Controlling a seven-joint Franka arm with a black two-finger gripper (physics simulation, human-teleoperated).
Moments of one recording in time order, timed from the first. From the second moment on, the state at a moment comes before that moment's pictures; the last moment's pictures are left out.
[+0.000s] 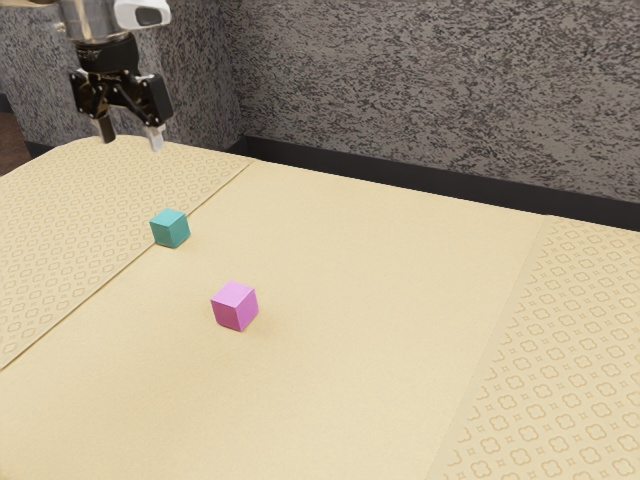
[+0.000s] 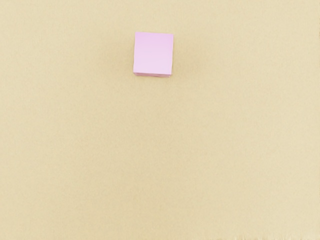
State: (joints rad) arm -0.10 -0.05 0.16 -1.47 0.00 1.37 0.01
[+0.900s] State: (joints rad) arm 0.07 0.09 0.17 -1.15 0.01 1.35 0.03
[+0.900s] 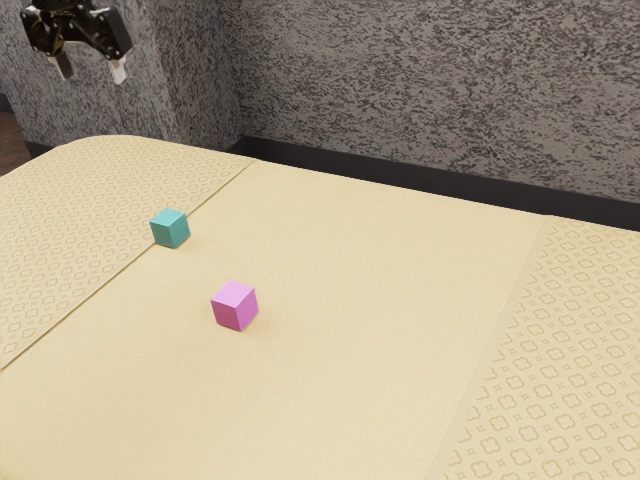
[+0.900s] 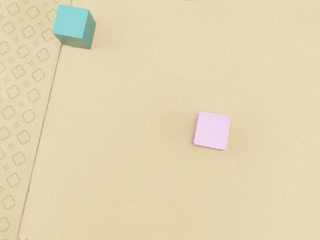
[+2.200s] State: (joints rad) arm 0.30 0.67 0.16 -1.12 -0.02 1.90 0.35
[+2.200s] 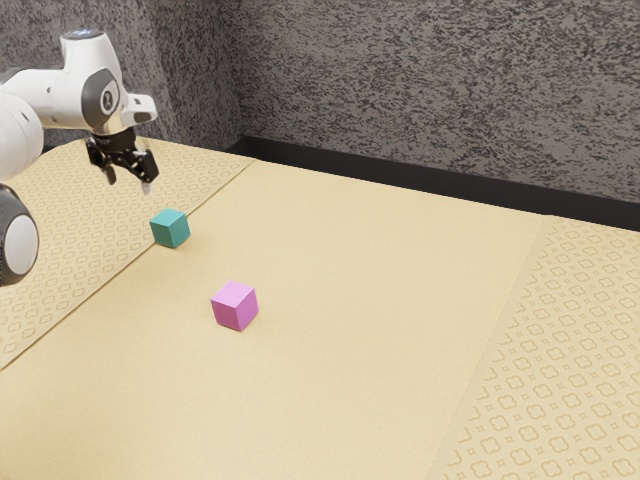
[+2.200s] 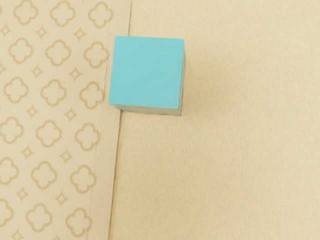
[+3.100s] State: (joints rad) arm 0.41 1.11 0.07 -0.66 -0.10 1.99 0.46
